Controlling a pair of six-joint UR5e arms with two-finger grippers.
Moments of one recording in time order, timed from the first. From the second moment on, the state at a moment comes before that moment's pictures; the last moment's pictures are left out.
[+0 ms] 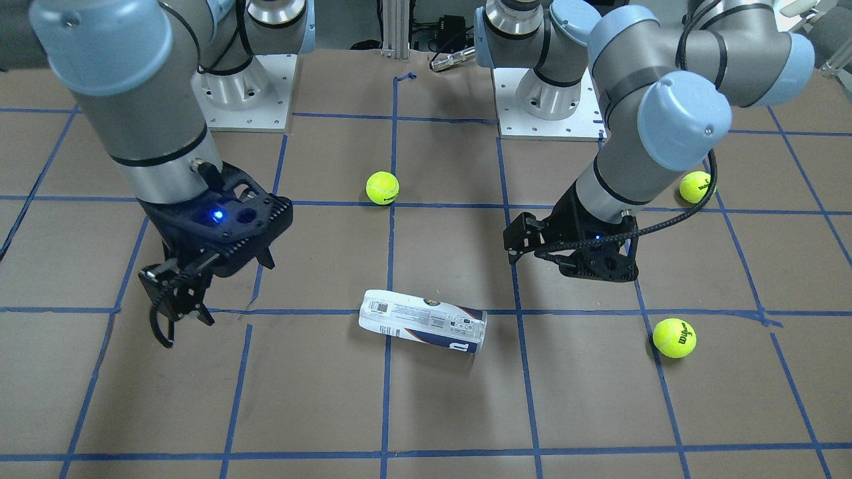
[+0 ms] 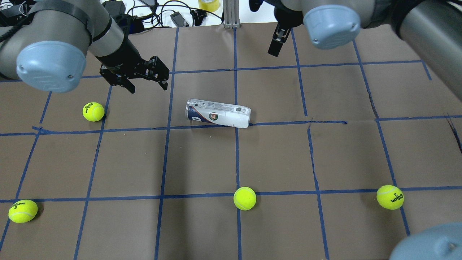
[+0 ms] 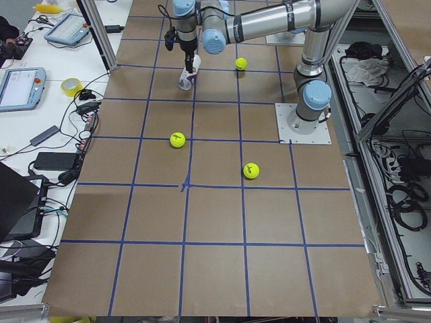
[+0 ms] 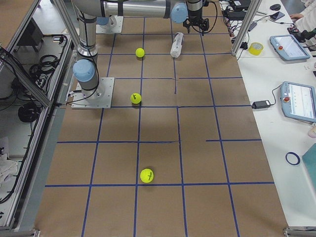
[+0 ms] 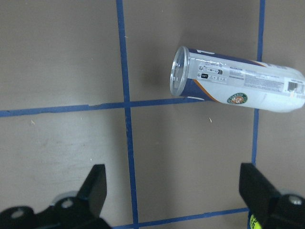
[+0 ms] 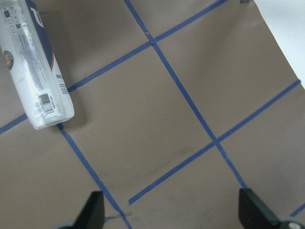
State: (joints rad) left arm -1.54 -1.79 -1.66 -1.28 1.42 0.06; right arm 1.65 -1.32 1.38 -1.85 -1.53 -0.85
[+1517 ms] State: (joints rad) left arm -1.46 -2.10 -1.74 -1.05 0.79 0.15; right arm 1.62 -1.49 1.41 -1.65 -1.60 0.05
